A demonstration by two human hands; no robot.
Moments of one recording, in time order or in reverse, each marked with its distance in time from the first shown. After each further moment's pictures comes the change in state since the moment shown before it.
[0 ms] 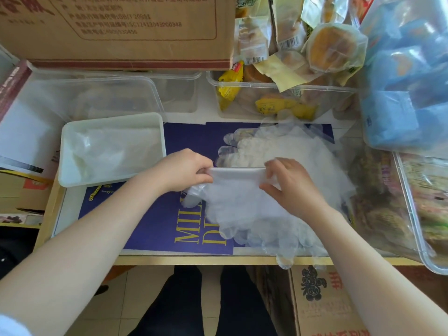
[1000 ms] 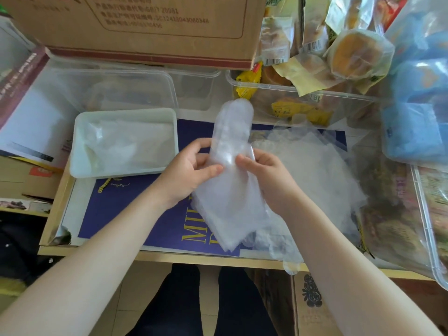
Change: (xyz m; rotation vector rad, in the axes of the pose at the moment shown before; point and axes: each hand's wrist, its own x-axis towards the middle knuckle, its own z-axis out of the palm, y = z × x) left_hand -0.032 0.011 0.013 -1.265 0.309 -0.053; right_hand 0.040 -0.080 0.000 1.387 -0.179 0.485
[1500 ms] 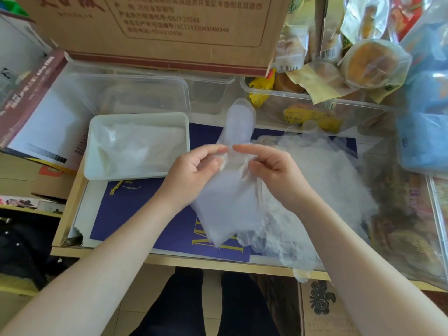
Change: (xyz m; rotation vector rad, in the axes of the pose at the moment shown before) left_hand -0.008 0.006 -0.010 0.276 0.168 0.121; right_hand 0.003 -0.013 0.006 -0.523 0.000 -0.336
